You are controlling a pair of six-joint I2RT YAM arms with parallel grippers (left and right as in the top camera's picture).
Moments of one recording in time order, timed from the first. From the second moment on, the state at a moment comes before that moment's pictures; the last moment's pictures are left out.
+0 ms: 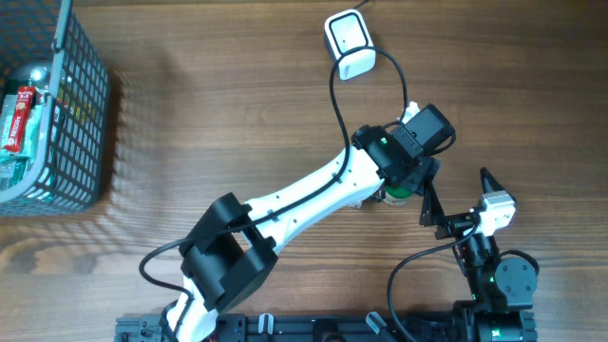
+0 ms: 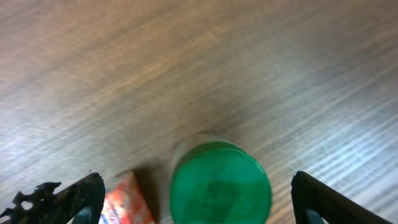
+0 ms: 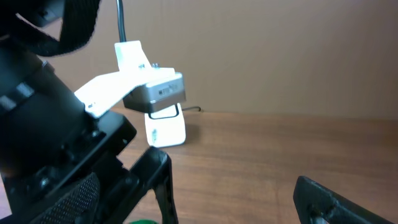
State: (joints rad) left arm -0.97 2.04 1.73 -0.78 -0.11 -0.41; right arm 0.02 0.01 0.01 0.02 -0.15 0.03
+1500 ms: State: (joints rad) left arm -0.23 1.58 1.73 -0.64 -0.22 -0.29; right arm 0.02 0.01 0.01 0.01 -0.15 0.03
